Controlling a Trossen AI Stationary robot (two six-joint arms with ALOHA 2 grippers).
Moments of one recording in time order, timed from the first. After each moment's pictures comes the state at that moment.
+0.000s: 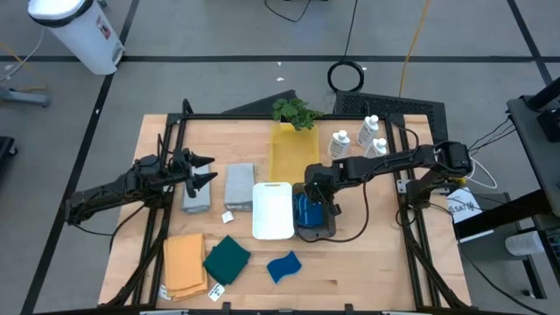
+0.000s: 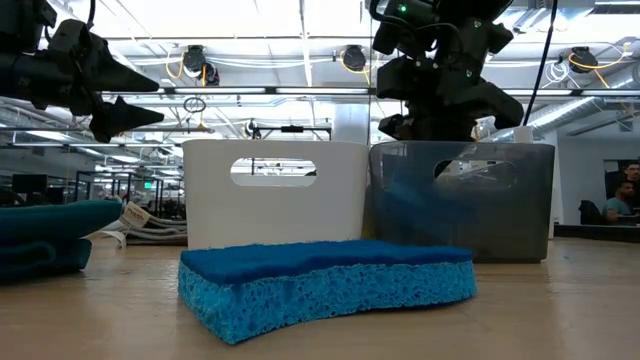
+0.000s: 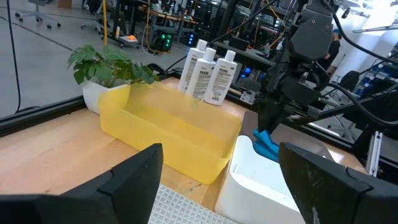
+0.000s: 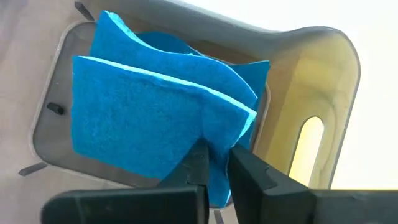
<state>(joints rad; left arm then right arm) 0.29 0.01 0.10 -0.16 0.03 -0.32 -0.02 1.61 1.04 -0.56 -0.08 -0.35</state>
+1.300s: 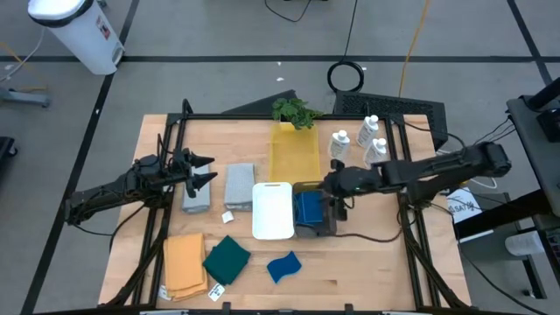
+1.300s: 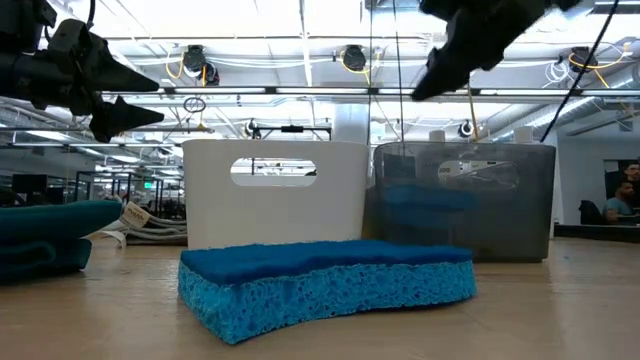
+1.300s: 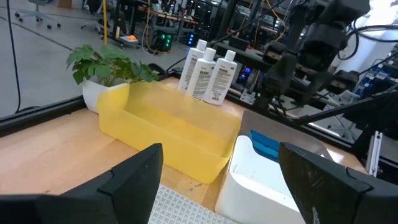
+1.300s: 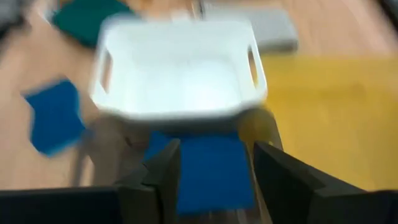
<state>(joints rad) 0.29 0.01 0.10 -0.16 0.03 -0.32 0.12 1.19 0.84 -0.30 0.10 0.09</state>
